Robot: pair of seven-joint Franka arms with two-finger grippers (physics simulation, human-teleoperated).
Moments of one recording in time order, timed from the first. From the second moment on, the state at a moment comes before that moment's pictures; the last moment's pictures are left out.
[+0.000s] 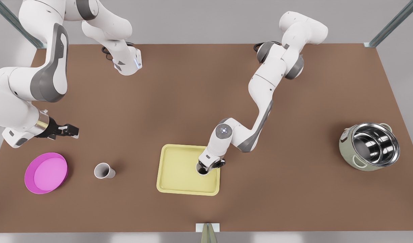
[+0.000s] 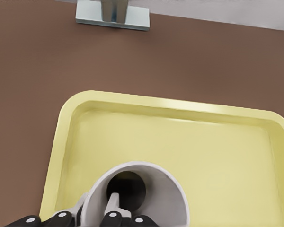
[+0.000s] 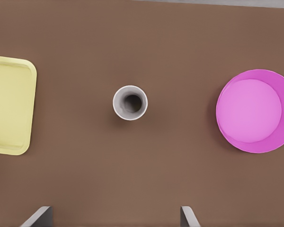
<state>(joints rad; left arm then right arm) -0.57 1.11 -0.11 -0.94 0.17 2.39 -0.72 -0.03 0.29 0.00 -1.35 0.01 1.60 -0.09</state>
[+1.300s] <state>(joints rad) -0.15 0.46 -0.03 -1.98 0.12 2.53 -0.43 -0.03 0.29 0.00 -1.30 0.00 1.60 -0.06</state>
